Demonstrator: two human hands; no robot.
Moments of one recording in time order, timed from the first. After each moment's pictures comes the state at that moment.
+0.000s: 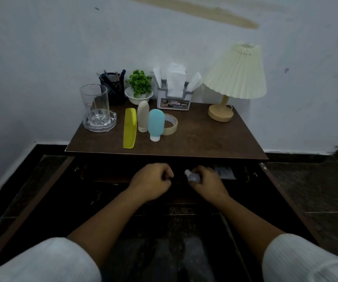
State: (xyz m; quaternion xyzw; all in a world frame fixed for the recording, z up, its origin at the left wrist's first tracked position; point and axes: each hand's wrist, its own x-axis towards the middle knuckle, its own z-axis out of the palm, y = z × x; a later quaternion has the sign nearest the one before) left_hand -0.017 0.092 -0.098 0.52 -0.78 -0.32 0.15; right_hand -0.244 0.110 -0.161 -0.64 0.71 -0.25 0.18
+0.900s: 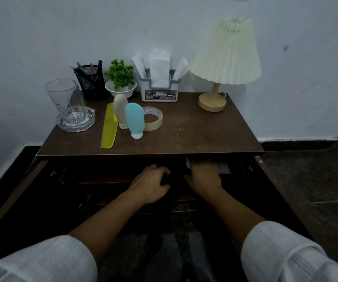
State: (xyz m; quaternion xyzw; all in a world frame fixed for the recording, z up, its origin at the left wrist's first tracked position) left_hand -0.064 0.071 -0.142 0.51 -0.82 -0.26 0.04; right_hand -0.275 0.076 -0.187 -0.71 0.70 -0.05 -0.05
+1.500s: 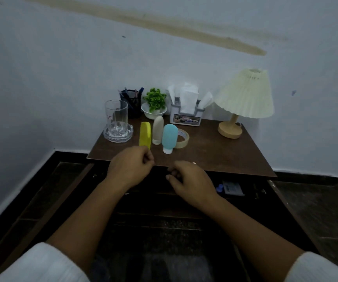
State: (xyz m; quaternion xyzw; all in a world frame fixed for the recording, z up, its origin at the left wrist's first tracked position) left_hand 0.056 0.083 -0.030 0.60 -0.74 -0.15 0.24; right_hand -0.144 0.122 -0.056 -0.79 0.56 -0.24 0.07
